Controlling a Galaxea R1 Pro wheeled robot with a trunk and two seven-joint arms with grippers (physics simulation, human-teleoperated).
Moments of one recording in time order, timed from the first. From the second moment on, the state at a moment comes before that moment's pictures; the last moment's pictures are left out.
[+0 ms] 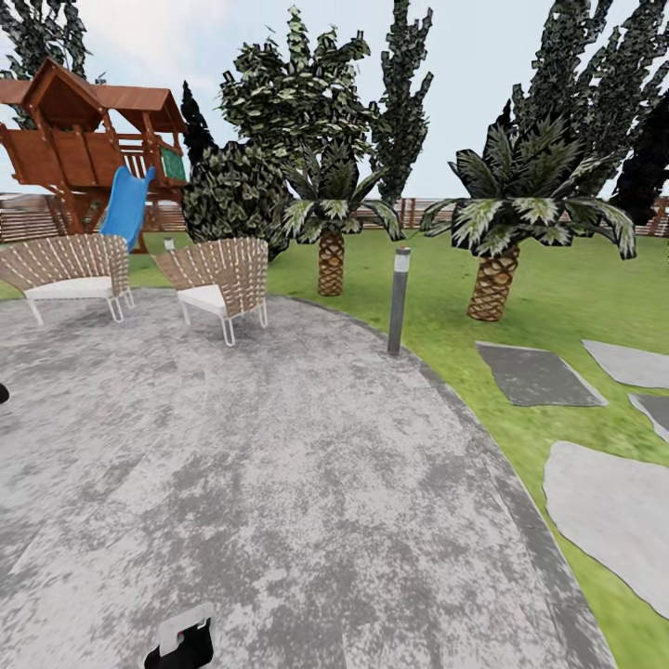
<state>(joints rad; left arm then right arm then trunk) -0.17 0.04 -0.09 -0.63 0.41 -0.22 0.11 -0.24 -0.14 -0.38 -0.32 -0.05 -0.16 0.04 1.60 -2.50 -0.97</state>
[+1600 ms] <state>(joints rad) -0.17 0.04 -0.09 -0.63 0.41 -0.22 0.11 -0.24 -0.14 -0.38 -0.33 -0.05 -0.16 0.04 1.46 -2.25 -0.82</state>
